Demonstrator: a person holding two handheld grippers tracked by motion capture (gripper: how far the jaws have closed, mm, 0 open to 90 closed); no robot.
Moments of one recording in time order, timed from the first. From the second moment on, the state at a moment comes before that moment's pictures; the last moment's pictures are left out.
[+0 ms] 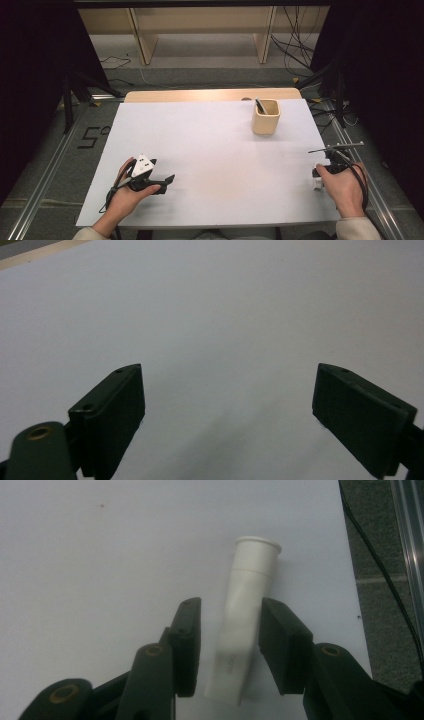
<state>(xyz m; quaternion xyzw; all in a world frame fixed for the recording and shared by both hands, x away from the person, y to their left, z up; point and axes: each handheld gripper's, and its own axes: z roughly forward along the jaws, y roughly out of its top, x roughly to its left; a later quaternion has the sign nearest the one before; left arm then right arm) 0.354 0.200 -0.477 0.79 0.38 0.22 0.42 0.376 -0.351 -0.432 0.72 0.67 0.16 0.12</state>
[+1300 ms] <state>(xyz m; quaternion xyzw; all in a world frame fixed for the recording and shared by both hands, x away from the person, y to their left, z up) 0.354 0.200 -0.477 0.79 0.38 0.22 0.42 0.392 -0.346 -0.449 0.75 0.65 0.09 0.09</state>
